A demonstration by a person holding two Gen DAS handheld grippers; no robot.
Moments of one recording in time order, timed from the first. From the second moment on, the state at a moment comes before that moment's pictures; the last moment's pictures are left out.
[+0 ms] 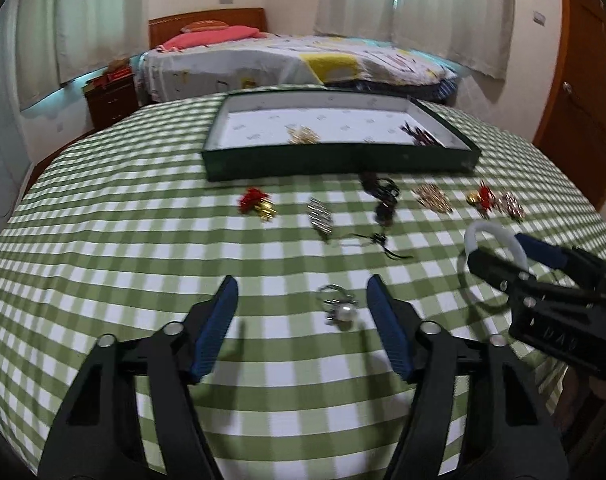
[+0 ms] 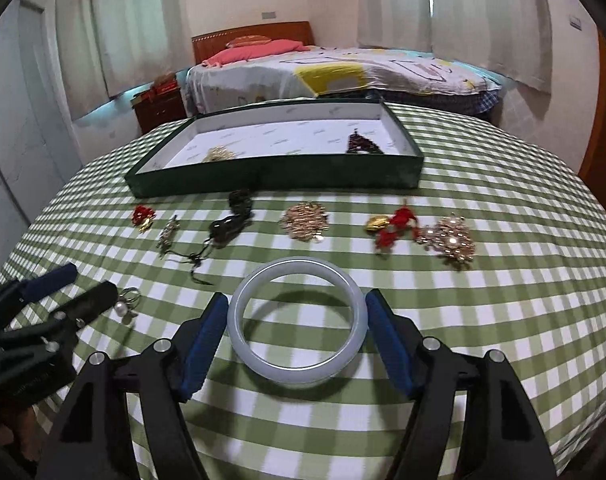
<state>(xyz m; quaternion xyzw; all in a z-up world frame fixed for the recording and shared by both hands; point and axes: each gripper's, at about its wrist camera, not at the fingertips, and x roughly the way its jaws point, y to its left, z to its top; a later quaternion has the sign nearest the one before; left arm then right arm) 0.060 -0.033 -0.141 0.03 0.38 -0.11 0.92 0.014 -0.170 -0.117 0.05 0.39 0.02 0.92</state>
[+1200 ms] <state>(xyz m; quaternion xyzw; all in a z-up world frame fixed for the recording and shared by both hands) 0.085 -0.033 -0.109 0.01 0.34 -0.14 0.93 0.027 -0.175 -0.085 0.06 0.34 0.03 0.94</state>
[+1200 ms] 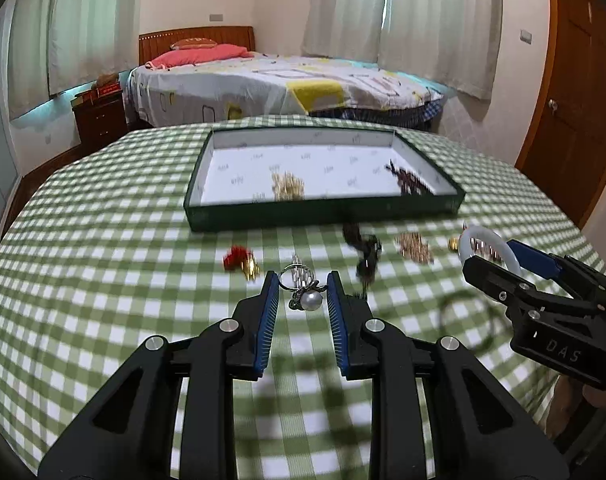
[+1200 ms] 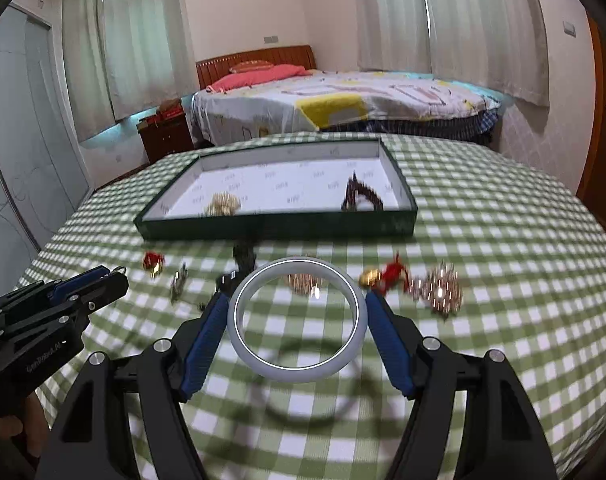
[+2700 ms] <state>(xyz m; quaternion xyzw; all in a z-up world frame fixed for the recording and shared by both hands) 0.278 -0.037 -0.153 0.00 0.43 -0.12 0.90 0.205 -0.187 -0.128 0.06 0.44 0.04 0.90</state>
